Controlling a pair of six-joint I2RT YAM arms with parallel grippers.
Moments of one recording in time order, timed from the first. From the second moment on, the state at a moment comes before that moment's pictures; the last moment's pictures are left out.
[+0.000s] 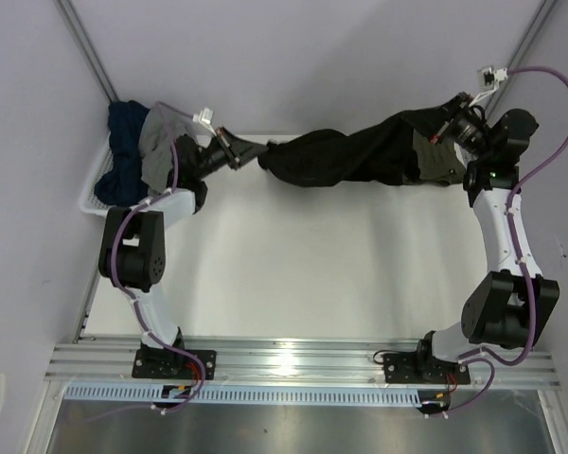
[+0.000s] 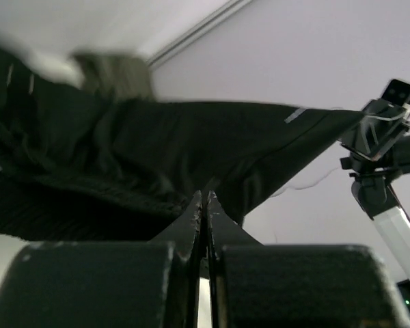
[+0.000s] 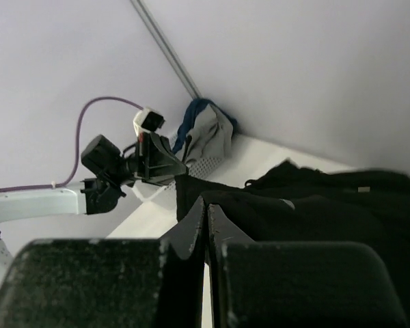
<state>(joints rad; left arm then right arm) -0.13 1.86 1.29 0.79 0.80 -1.13 -0.15 1.48 1.43 0.40 -0.98 0.73</state>
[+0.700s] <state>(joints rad) -0.14 1.45 1.07 0.71 0.75 -1.06 -0.15 1.14 1.27 0.24 -0.98 0.68</state>
